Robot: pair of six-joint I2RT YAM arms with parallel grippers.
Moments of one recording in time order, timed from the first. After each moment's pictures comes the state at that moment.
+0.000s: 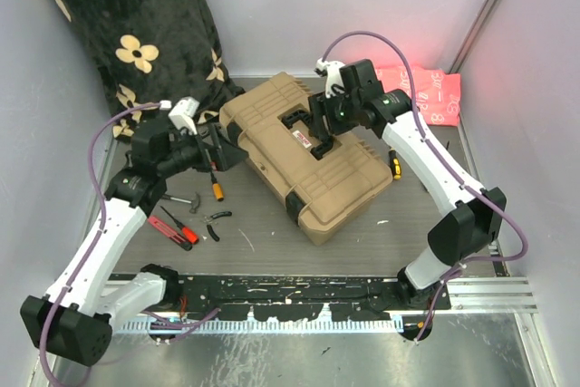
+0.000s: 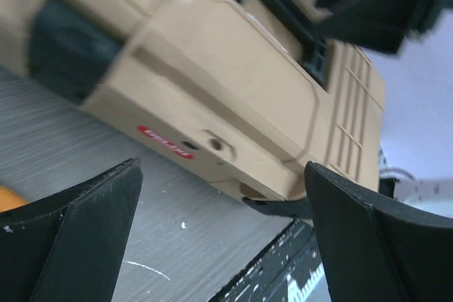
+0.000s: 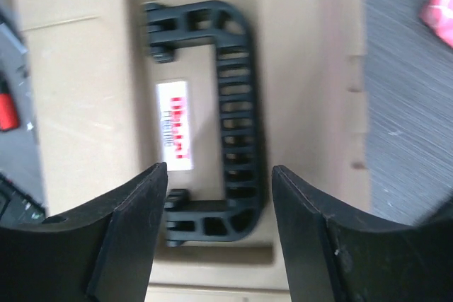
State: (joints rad) left arm -0.32 0.98 0.95 -0.33 0.50 -0.50; right arm 0.45 1.58 1.62 -0.79 -0.17 0.07
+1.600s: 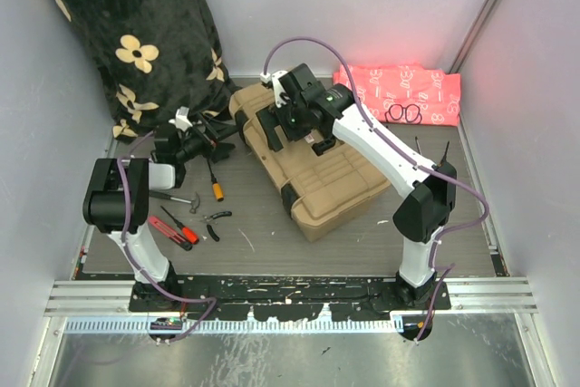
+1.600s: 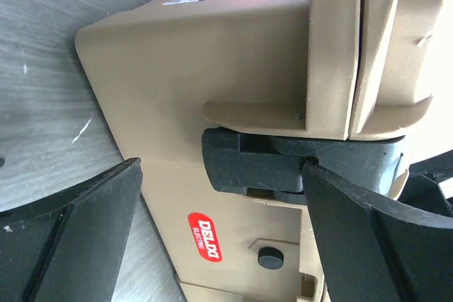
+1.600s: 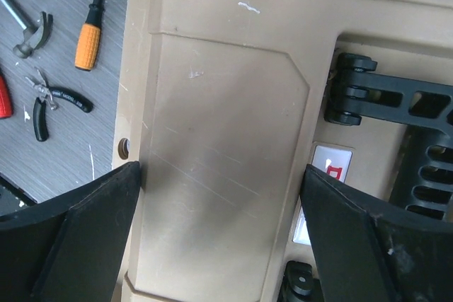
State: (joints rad) left arm -0.02 1.78 0.74 0.80 0.75 -1.19; right arm 0.71 1.86 1.90 -0.92 -0.06 0.07
